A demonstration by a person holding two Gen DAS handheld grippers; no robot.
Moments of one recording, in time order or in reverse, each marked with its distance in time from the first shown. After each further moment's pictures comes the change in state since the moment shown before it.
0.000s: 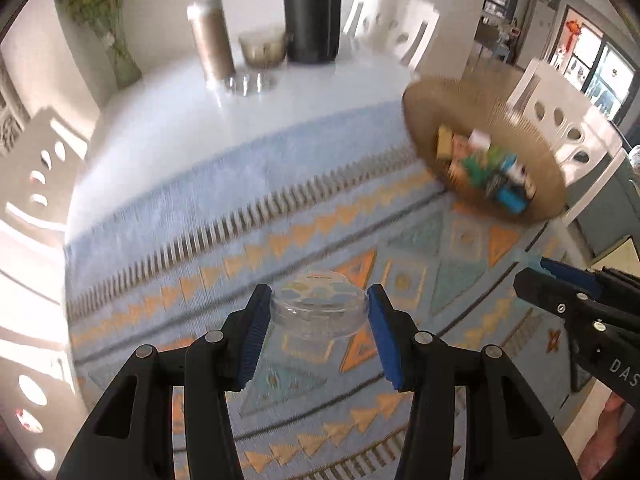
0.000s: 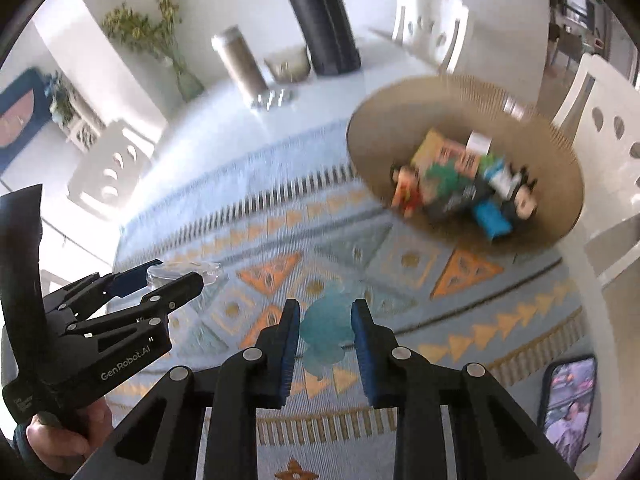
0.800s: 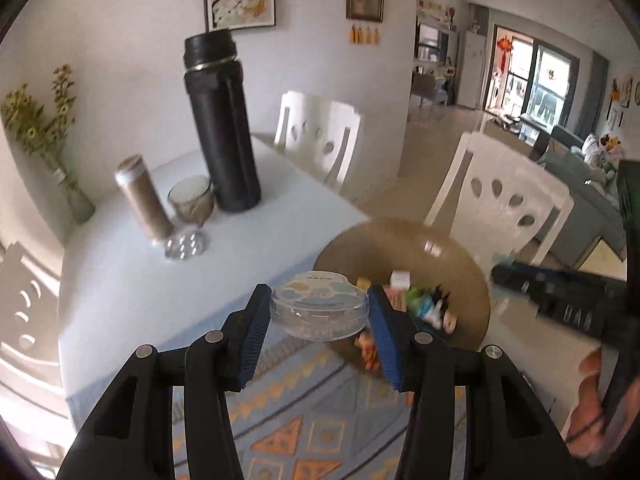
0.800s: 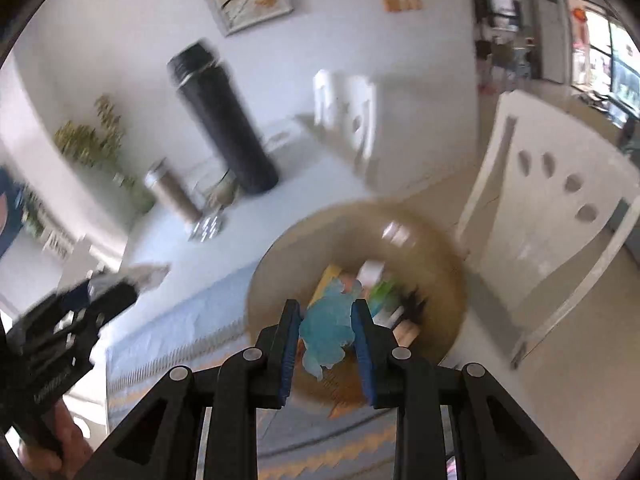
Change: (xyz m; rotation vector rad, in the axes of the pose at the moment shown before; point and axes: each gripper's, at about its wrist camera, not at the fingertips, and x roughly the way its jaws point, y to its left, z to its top) left arm -0.053 -0.075 0.131 0.159 -0.284 -0.120; right arm -0.074 -0.109 0.107 0.185 -0.248 -0.107
